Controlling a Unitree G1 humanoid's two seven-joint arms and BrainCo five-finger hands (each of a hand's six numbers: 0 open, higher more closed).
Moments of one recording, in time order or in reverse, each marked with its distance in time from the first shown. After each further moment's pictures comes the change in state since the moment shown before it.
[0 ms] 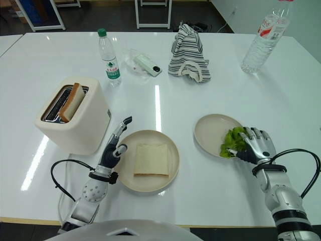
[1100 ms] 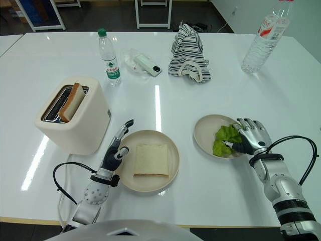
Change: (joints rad) left arm 0.029 -0.018 -0.012 0.001 0.007 0.000 -0.002; right arm -0.075 -0.052 0.076 -0.048 0.055 -0.003 0.024
